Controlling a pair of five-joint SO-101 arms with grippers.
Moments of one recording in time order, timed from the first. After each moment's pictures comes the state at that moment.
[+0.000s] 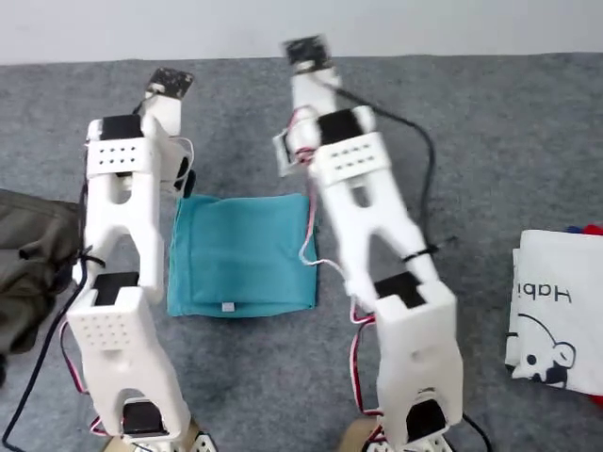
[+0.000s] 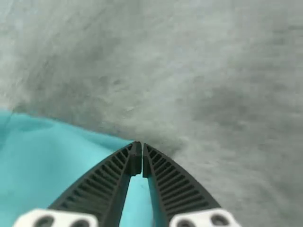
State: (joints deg) left arm -8.0 33.3 -26.6 84.9 -11.6; right arm -24.8 35.3 -39.8 74.6 -5.6
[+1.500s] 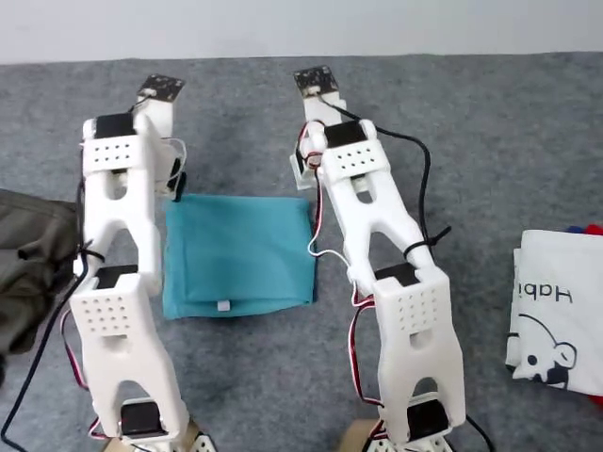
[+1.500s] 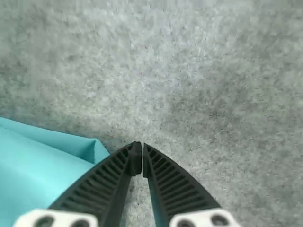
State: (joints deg) left arm -9.5 40.3 -35.7 89.2 -11.6; right arm -20.0 43.2 -39.8 71.8 -1.9
